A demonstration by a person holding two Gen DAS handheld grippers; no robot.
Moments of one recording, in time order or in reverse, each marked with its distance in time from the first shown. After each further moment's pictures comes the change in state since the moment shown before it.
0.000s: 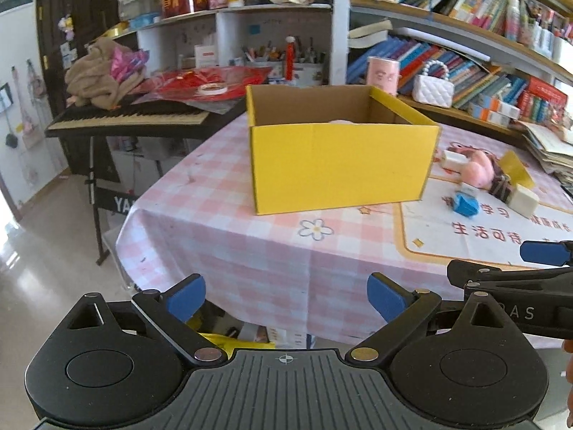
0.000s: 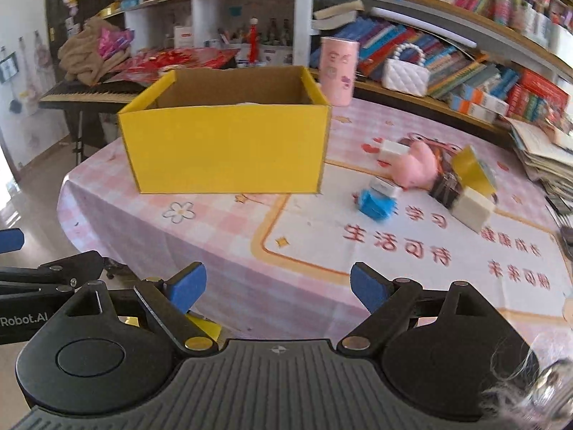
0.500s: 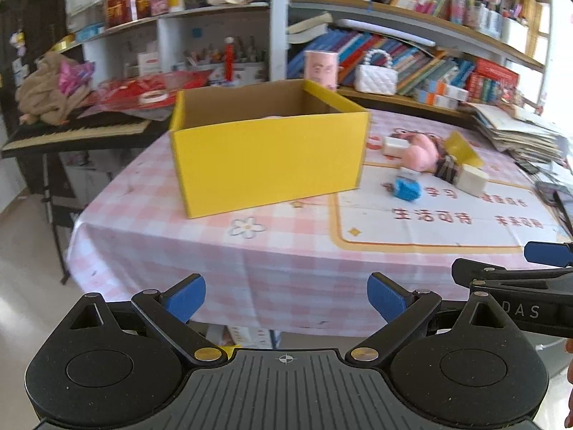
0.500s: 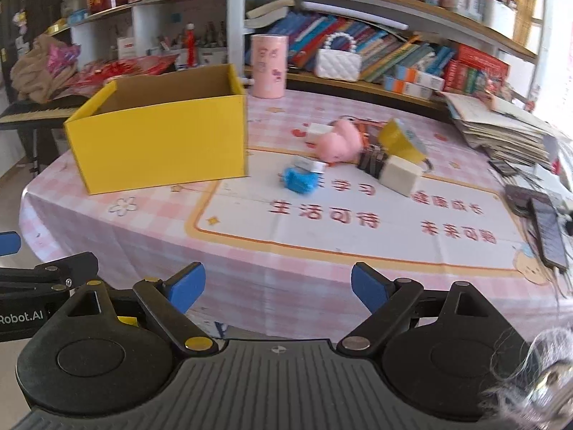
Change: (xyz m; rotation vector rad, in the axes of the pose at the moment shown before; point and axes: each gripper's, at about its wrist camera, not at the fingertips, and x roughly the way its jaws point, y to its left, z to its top) left arm -0.001 -0.038 -0.004 0.094 0.001 -0.150; right arm -0.030 -0.040 -0.026 0.112 -0.001 -0.154
